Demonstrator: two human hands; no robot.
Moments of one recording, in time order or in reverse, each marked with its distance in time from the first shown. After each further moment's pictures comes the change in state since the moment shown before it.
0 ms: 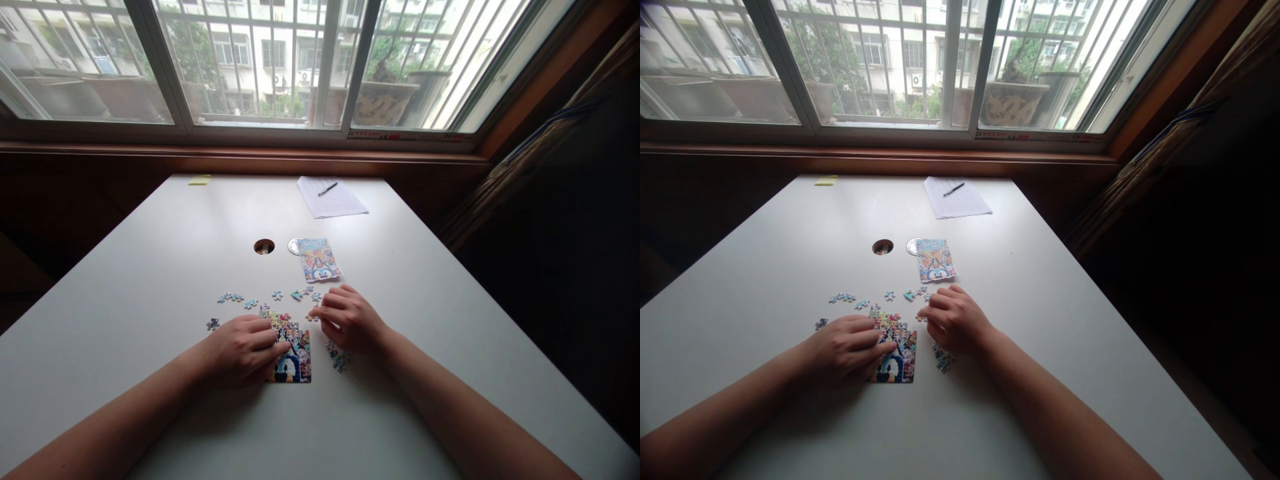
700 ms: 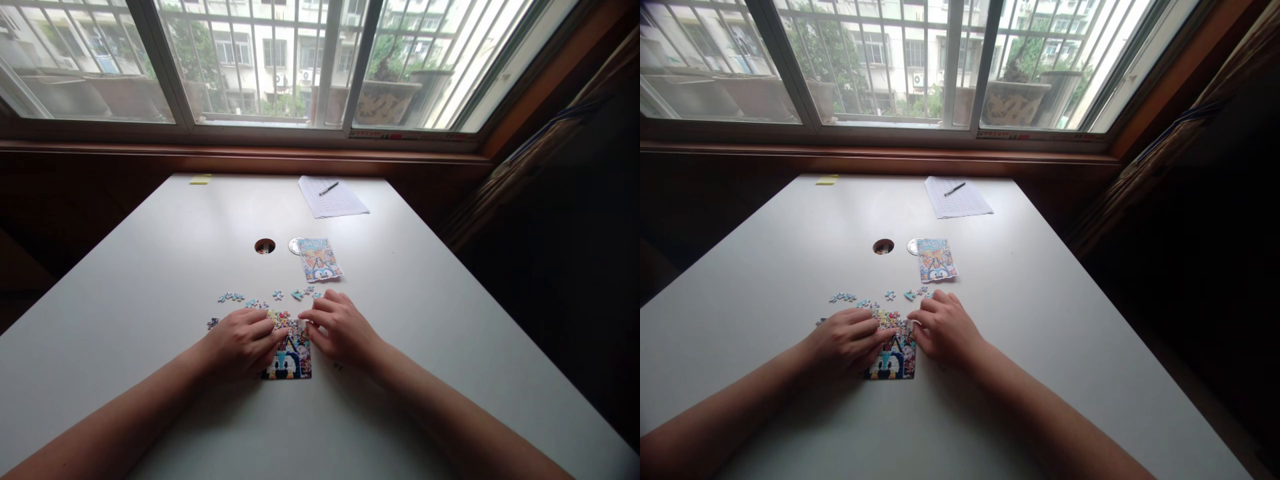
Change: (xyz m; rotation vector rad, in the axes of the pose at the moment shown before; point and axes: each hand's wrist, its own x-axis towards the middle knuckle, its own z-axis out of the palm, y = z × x) left_hand 0.003 0.000 0.000 0.106 0.035 -0.137; right_hand 0.013 -0.035 0.002 0.036 -0.156 0.281
